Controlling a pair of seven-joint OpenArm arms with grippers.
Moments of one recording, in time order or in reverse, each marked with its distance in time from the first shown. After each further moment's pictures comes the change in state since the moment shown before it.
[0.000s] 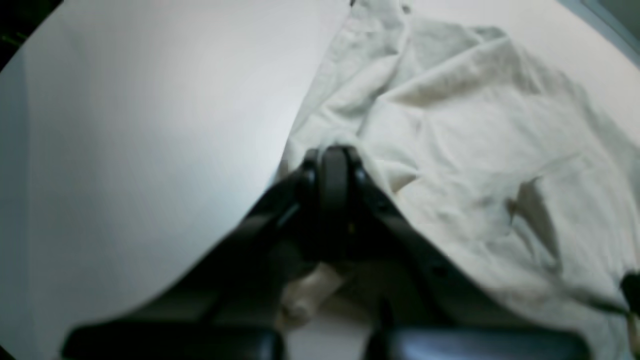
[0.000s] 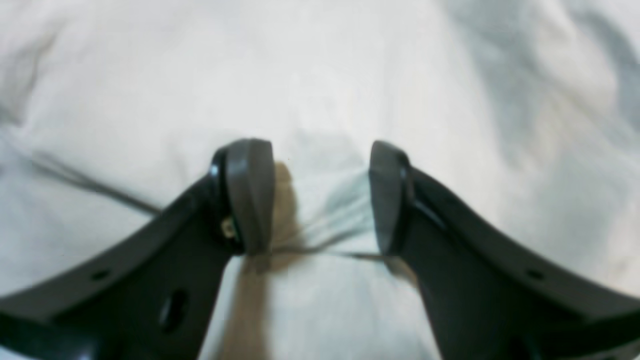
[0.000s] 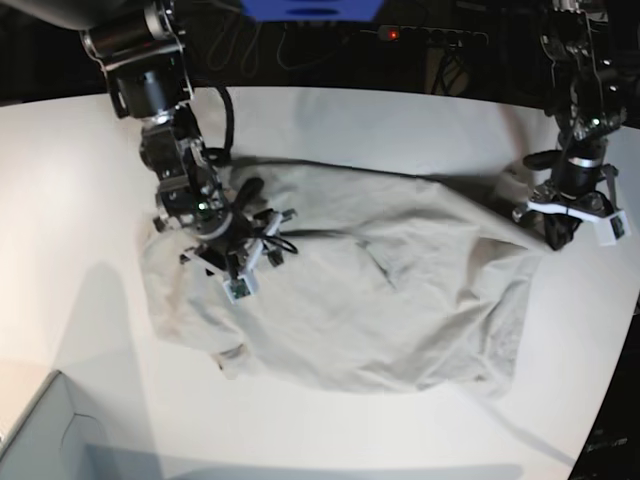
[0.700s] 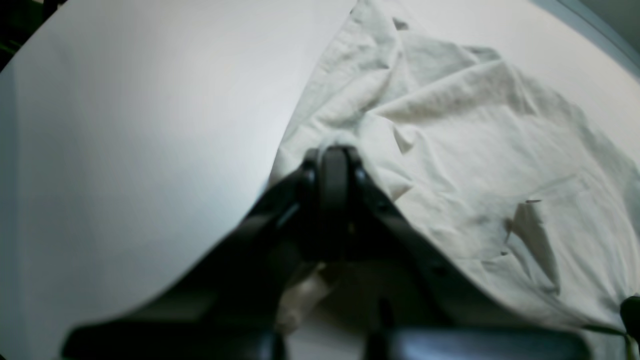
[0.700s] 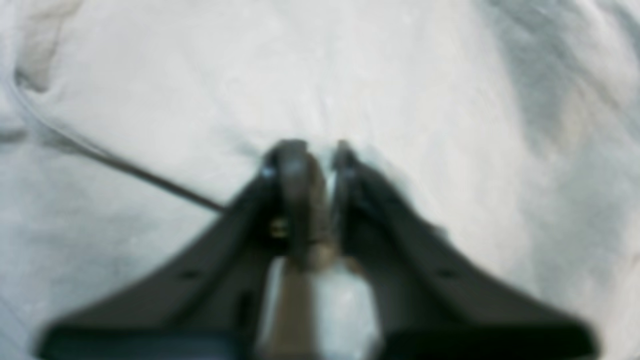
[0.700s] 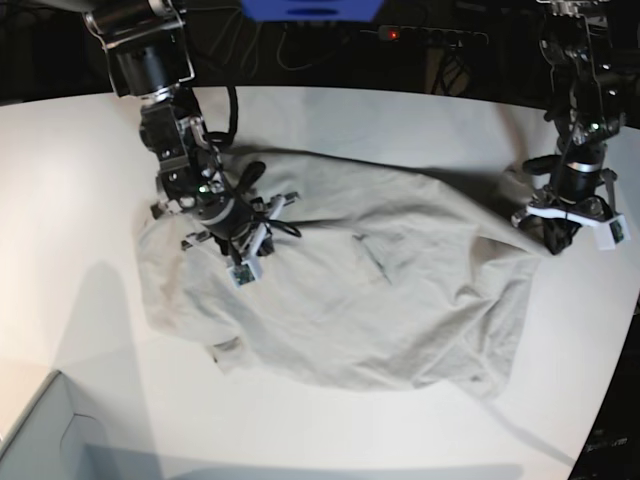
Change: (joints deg) left arm -1.0 0.2 0.2 -0.1 0.0 0.0 0.4; right arm -3.9 -0.1 0.0 5.6 0.2 0.0 -3.3
